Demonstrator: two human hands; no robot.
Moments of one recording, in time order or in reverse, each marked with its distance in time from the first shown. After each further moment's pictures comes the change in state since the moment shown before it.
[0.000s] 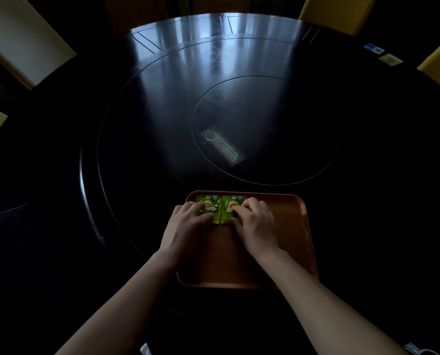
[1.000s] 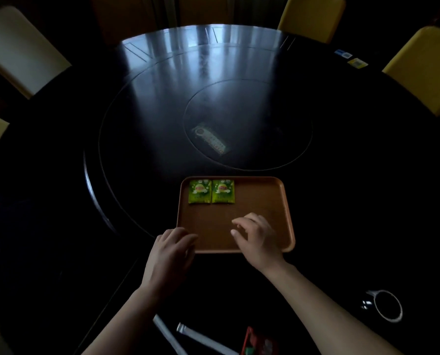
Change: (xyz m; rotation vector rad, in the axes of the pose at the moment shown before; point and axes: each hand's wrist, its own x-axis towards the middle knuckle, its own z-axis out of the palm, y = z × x) left_hand -0.133 0.042 -0.021 -0.141 0.228 0.048; right_hand -0.104 -0.010 -0.055 0.259 -0.075 0.052
